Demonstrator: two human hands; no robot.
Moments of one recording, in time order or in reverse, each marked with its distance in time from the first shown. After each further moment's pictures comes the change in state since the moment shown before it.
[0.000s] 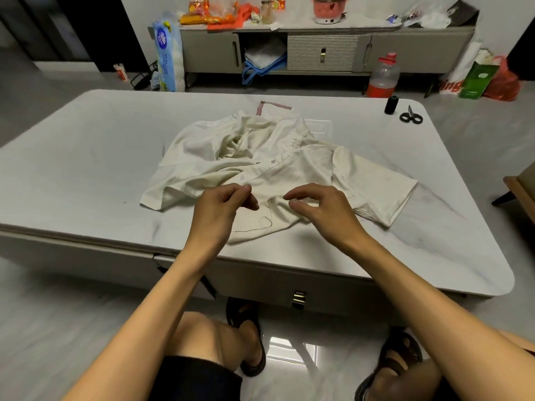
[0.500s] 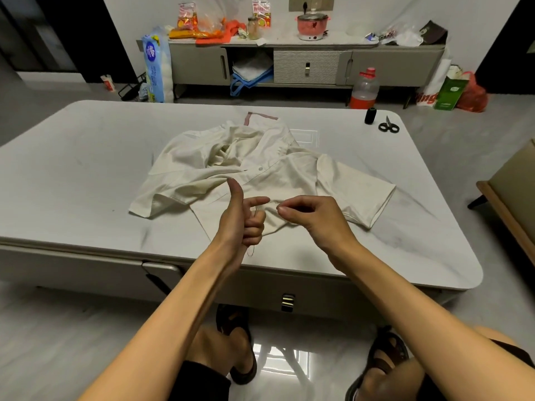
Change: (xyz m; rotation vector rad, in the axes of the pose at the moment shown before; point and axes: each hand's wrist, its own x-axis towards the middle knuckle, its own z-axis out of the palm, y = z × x) left_hand -0.006 0.002 0.043 -0.577 -0.239 -0.406; right_hand -0.025 -0.012 -0.006 0.363 0.044 0.186
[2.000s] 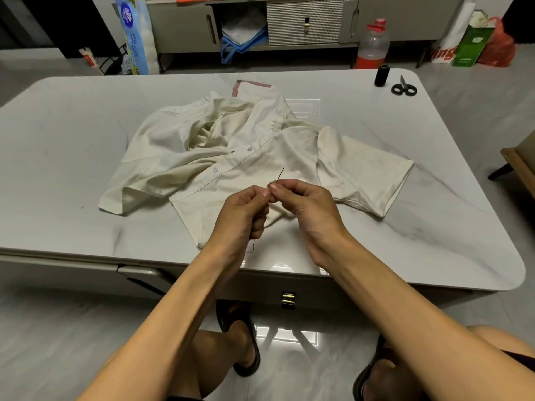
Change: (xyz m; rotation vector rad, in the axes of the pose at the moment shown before) left_hand 0.040 -0.024 0.012 0.170 -0.021 0.158; right_hand 0.037 0.030 0.011 0.470 0.066 0.171
